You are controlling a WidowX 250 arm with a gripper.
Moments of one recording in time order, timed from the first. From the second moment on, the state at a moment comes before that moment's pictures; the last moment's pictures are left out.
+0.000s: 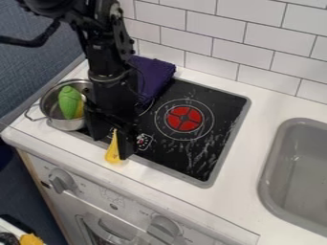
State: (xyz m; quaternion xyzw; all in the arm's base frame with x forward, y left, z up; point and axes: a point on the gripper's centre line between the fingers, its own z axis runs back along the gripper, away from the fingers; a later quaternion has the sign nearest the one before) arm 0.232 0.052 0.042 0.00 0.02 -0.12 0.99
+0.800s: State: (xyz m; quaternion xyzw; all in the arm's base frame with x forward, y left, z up) arm 0.315 0.082 0.095 -0.01 -0.04 -0.04 1.00
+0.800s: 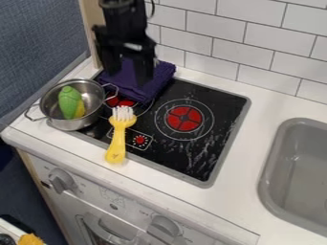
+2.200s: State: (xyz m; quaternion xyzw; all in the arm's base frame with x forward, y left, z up) arm 0.395 0.119 0.017 0.03 -0.01 0.00 1.00
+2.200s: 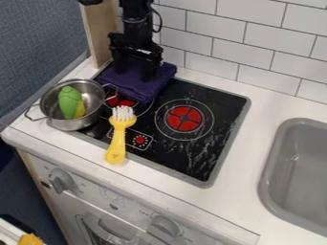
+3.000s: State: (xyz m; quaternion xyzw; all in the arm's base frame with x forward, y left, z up) arm 0.392 0.060 0.012 0.00 0.00 -0.03 1.00
